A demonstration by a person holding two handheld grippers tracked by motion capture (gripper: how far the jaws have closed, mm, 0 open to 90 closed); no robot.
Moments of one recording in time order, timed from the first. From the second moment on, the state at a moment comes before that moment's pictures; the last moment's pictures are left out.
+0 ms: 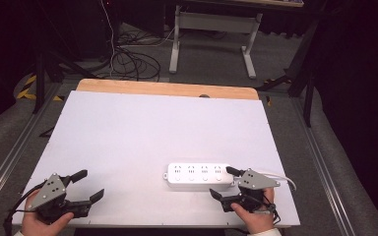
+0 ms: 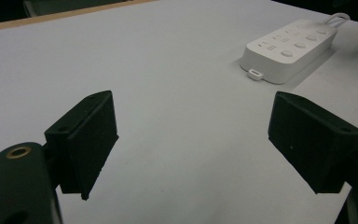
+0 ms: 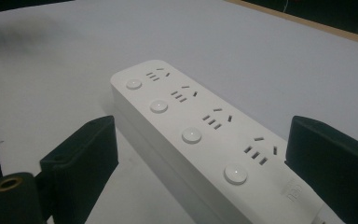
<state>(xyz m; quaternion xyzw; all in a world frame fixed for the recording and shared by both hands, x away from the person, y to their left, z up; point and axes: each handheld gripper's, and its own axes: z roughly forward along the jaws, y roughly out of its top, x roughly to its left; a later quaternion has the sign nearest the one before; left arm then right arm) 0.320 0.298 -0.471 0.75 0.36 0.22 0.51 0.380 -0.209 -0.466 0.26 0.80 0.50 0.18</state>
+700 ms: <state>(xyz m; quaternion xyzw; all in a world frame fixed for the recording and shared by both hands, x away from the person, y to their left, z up) 0.318 0.298 -0.470 0.75 0.36 0.23 0.50 0.379 -0.210 -0.465 0.26 0.80 0.51 0.18</state>
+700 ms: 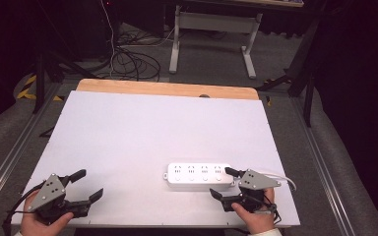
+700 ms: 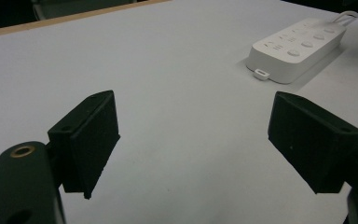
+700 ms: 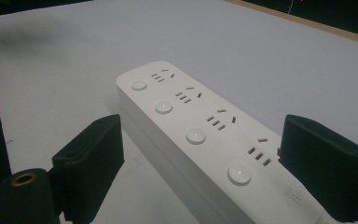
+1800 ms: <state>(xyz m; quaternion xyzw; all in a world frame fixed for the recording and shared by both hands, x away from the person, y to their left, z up) 0.318 0.299 -0.470 0.75 0.36 0.23 0.50 0.398 -0.191 -0.428 0.25 0.82 0.49 0.17</state>
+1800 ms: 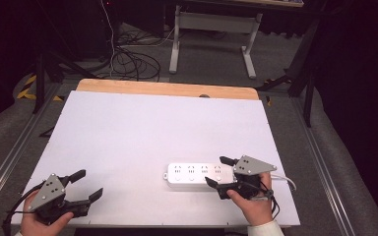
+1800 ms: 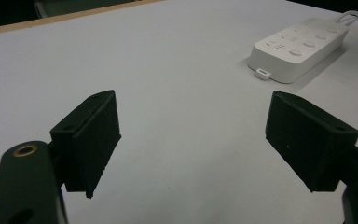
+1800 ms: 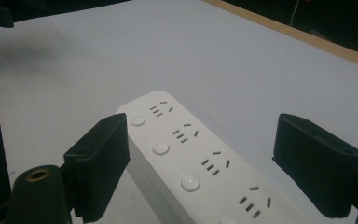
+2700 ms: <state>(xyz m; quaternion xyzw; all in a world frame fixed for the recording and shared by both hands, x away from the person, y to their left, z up) 0.318 0.299 -0.470 0.75 0.36 0.23 0.50 0.422 -0.166 -0.421 0.25 0.85 0.46 0.13</state>
